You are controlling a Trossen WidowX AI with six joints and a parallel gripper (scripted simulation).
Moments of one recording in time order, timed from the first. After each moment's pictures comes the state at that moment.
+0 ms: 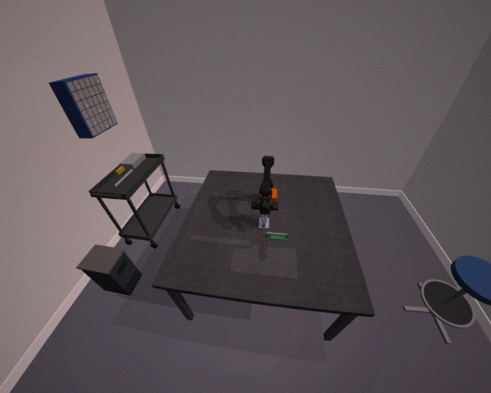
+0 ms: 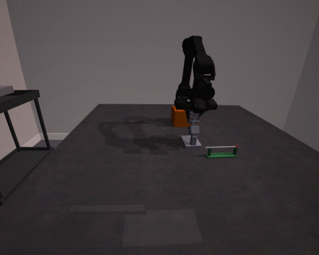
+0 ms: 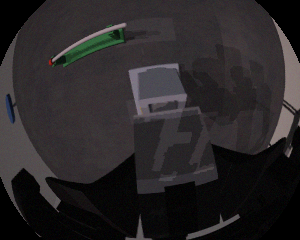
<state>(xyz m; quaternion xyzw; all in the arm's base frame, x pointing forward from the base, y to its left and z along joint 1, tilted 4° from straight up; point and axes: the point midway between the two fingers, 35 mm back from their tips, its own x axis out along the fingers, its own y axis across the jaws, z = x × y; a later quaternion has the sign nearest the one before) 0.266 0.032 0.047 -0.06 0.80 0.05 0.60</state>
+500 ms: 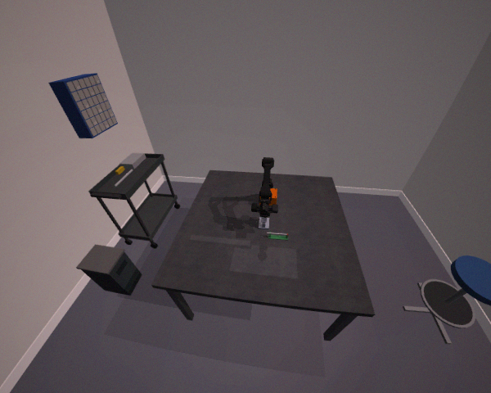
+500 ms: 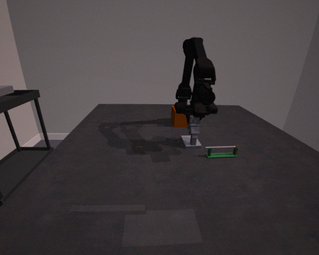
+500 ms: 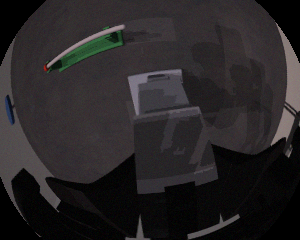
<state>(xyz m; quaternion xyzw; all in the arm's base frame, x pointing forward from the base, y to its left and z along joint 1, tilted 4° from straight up) 0.275 0.033 0.031 -0.06 0.80 0.05 0.60</state>
